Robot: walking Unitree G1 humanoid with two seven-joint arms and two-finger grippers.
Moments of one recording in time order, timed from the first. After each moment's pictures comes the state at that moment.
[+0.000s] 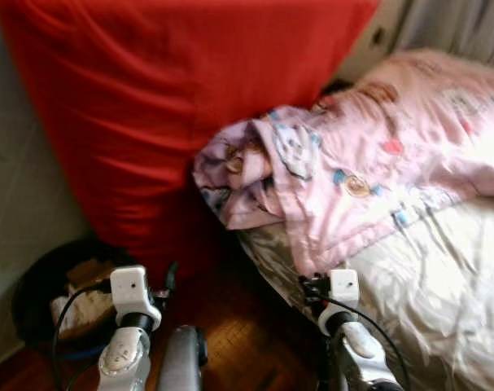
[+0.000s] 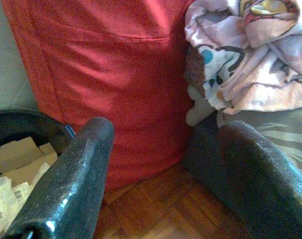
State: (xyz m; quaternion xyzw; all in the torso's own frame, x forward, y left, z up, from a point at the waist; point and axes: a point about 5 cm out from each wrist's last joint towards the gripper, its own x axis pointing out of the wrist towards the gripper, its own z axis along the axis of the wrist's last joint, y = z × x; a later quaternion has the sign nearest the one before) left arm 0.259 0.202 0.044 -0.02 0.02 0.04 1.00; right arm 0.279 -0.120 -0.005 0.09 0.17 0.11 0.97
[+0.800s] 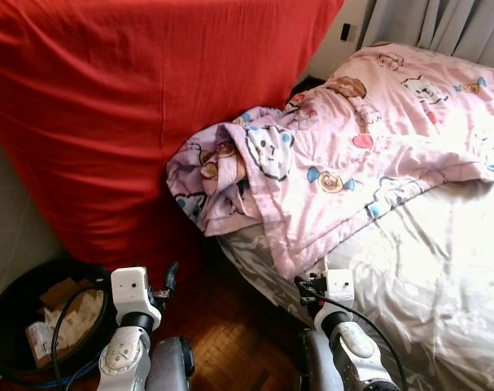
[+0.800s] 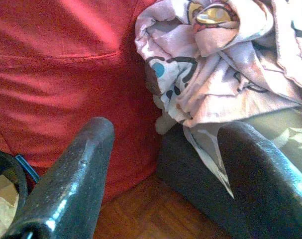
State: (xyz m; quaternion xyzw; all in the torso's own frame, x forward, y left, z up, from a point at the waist) left arm 0.262 0.197 0.046 -0.03 0.02 0.03 1.00; right arm 0.279 -0.127 -0.006 0.08 0.18 0.10 0.98
